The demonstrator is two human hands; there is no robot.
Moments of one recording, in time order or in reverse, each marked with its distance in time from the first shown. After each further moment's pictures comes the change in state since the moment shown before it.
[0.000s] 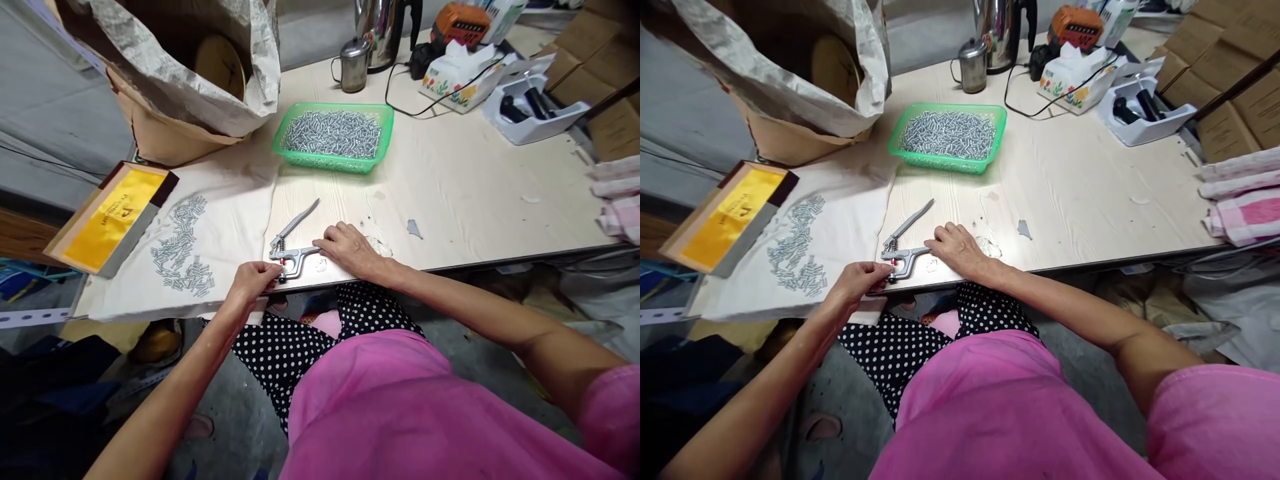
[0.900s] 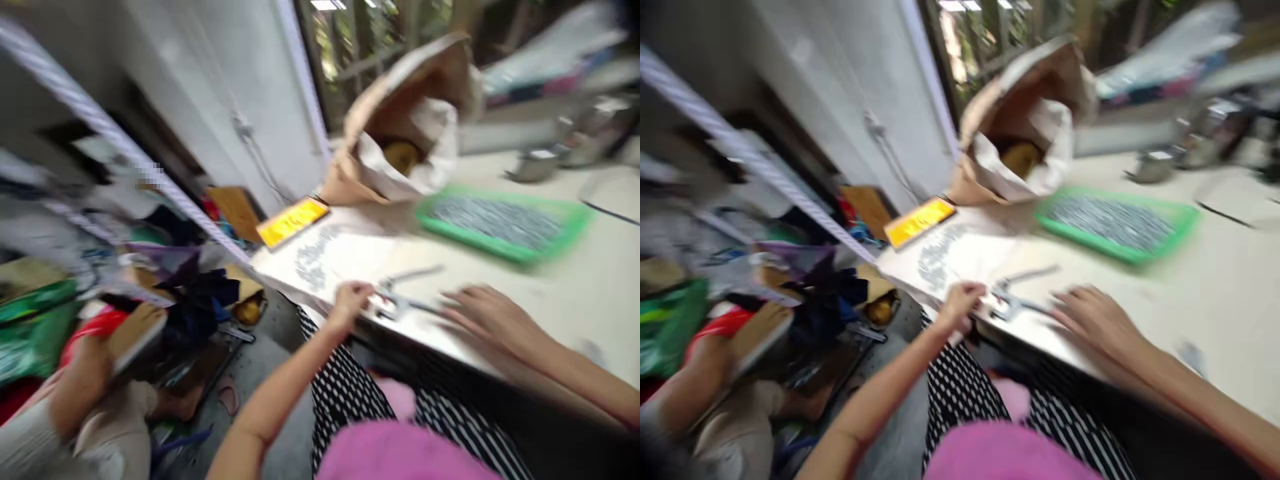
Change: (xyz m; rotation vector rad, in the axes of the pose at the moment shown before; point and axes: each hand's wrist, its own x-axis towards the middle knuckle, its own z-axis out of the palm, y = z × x) left_hand -0.078 0.018 0.003 -0.353 0.362 0.078; right_hand 0.020 0.015 -0.033 0.173 0.094 -0.052
